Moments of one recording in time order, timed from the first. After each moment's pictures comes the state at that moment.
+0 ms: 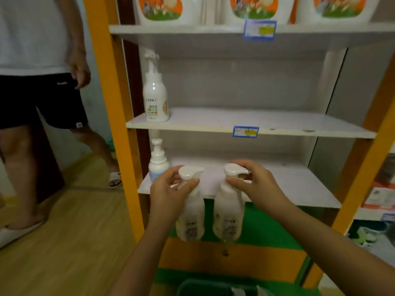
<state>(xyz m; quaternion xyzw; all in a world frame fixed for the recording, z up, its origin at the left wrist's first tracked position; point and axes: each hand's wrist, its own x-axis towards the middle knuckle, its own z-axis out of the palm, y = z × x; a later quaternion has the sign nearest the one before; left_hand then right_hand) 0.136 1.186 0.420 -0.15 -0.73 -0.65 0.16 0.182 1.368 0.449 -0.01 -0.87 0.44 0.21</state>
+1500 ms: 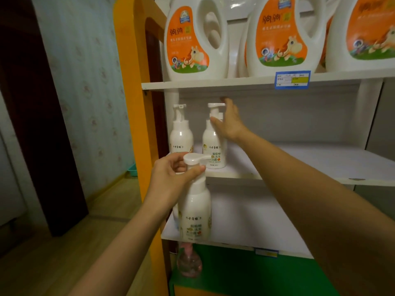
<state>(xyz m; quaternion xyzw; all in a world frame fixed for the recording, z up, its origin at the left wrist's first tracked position) 0.086 1.145 0.555 -0.22 -0.73 -0.63 0.16 -0.027 1.319 0.620 0.06 -0.85 0.41 0.31</state>
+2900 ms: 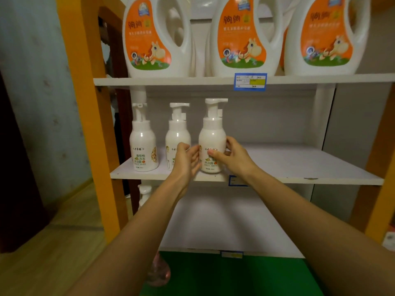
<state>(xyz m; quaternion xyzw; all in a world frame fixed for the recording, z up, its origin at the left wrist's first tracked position) 0.017 1.269 0.555 -0.14 -0.54 -0.82 -0.11 0.033 1.398 0.553 0.04 -0.80 0.54 0.24</state>
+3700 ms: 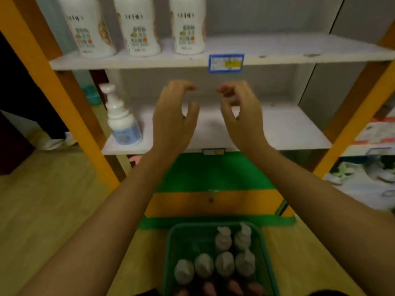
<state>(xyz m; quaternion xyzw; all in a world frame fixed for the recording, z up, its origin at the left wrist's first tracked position) 0.069 1.274 0.420 -0.32 -0.78 -0.45 0.29 0.110 1.411 0.410 0.05 -0.81 0.37 0.45</state>
